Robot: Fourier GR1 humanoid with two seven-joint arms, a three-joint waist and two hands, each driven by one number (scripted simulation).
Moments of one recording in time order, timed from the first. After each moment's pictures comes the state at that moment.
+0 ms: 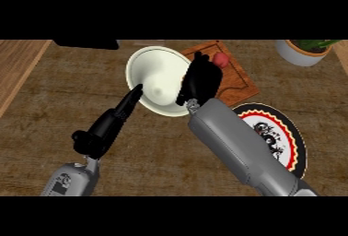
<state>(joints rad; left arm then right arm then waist) -0.21 0.17 -0.26 -1.53 0.09 -0.10 0.04 -0.93 -0.01 0.50 -0.94 0.95 -0.26 1.16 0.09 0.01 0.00</state>
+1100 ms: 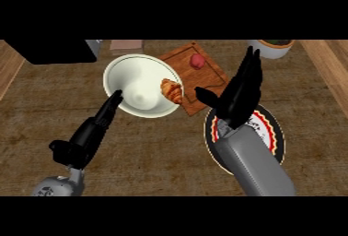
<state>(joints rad) -0.10 0.21 -0.20 -1.58 0.08 -0.07 0.04 -0.58 -0.01 0.33 -1.32 1.28 -0.70 1.14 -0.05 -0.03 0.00</state>
